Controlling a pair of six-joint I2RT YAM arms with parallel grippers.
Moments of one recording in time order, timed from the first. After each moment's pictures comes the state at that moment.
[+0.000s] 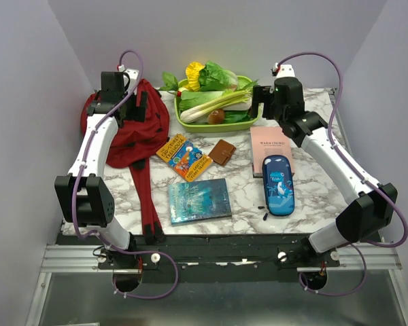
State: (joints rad) left arm -0.02 1.63 1.60 -0.65 0.01 0.13; right arm 0.42 1.51 1.47 -0.39 0.30 0.16
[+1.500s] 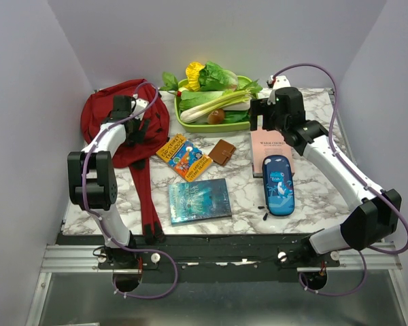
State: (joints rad) left arm 0.03 1.80 1.32 -0.38 -0.06 0.38; right arm 0.42 1.45 1.34 -0.39 0.19 0.10
